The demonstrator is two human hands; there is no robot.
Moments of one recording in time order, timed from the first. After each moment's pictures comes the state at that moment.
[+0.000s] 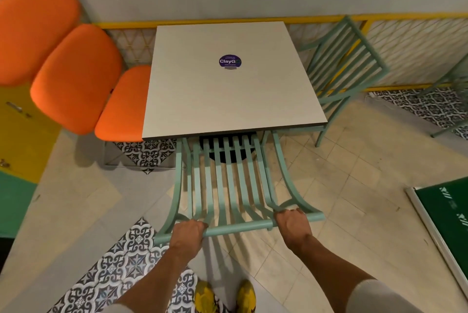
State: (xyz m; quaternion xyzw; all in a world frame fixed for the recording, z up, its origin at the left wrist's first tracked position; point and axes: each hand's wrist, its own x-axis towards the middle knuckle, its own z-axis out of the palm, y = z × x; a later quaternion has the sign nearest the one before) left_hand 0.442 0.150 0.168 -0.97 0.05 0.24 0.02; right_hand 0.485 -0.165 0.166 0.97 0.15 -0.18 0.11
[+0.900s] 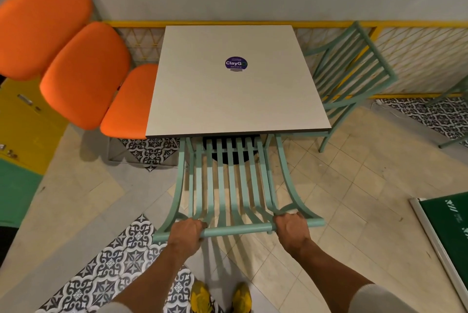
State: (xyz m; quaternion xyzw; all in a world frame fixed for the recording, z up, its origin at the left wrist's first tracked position) left_hand 0.452 0.141 0.181 -0.95 0.04 0.30 -0.01; right_hand 0.492 -0.162 0.183 0.95 0.15 -0.25 0.13
